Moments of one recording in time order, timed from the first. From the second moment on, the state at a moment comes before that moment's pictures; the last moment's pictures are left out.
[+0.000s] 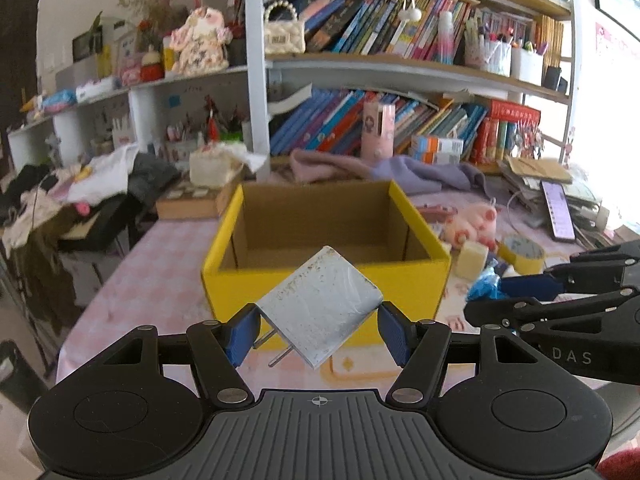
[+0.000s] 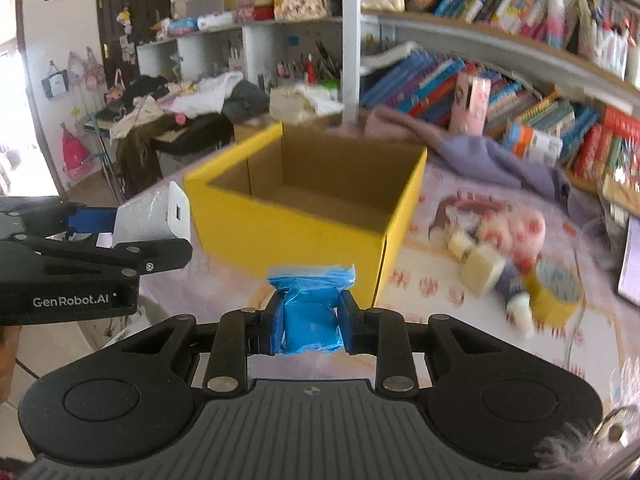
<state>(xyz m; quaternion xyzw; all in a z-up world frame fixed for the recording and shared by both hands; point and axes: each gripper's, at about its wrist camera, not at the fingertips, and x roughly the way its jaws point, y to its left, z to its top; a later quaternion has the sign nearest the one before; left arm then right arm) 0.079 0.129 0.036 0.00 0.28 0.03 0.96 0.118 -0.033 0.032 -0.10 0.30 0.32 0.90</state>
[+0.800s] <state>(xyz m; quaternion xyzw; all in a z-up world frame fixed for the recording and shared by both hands) 0.269 0.156 0.006 0.07 0.36 0.07 0.93 0.331 0.056 0.011 -0.22 0.30 0.40 0.84</state>
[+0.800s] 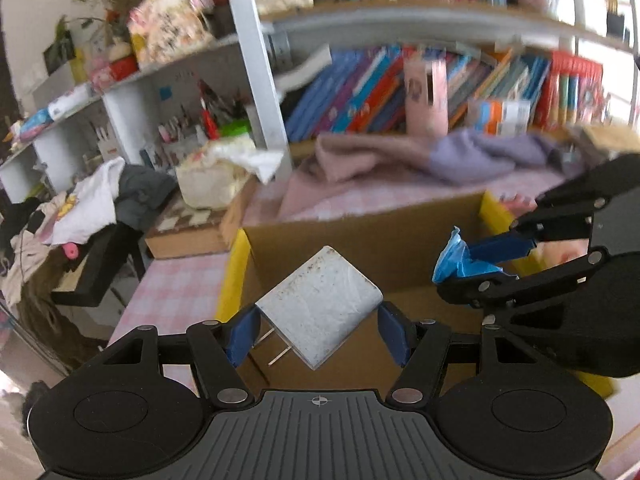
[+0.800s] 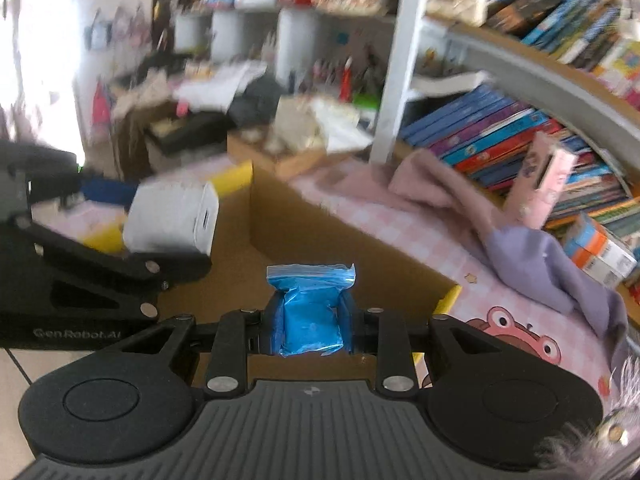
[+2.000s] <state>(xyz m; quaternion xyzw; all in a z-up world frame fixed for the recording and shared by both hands) 0.265 0.171 0.001 0.09 0.39 0.08 0.91 0.319 0.076 -0.011 -0.26 0.31 0.44 0.80</state>
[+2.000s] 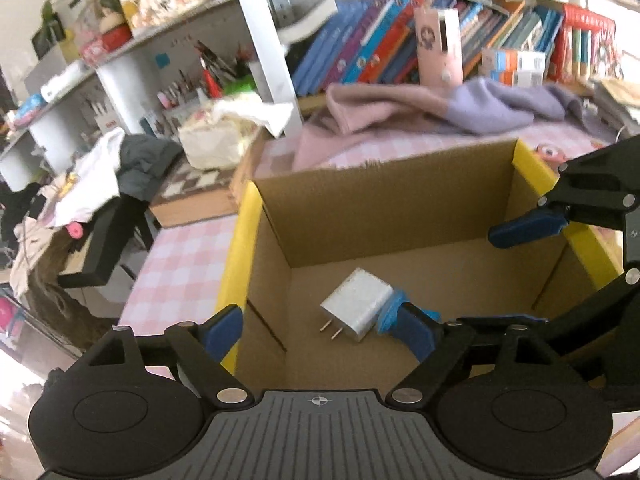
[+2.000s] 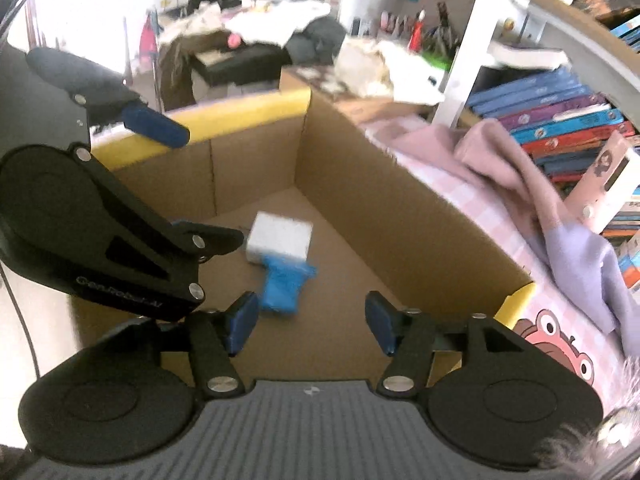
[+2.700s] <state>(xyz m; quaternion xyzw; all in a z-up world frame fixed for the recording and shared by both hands) 0.128 0.152 0.062 0.02 0.26 0.14 0.96 0.200 0.002 0.057 -0.15 0.19 0.35 0.91</state>
